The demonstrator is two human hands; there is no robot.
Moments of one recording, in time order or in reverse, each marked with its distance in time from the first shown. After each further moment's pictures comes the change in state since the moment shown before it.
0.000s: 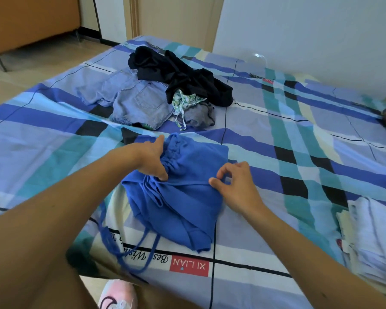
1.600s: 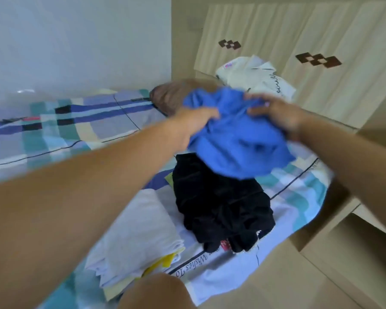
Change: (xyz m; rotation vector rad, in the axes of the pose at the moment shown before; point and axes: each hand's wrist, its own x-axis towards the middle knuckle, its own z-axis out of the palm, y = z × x) left_hand -0.080 0.668 0.081 -0.946 -0.311 0.766; right_hand -0.197 0.298 -0.554 0.495 0.652 0.214
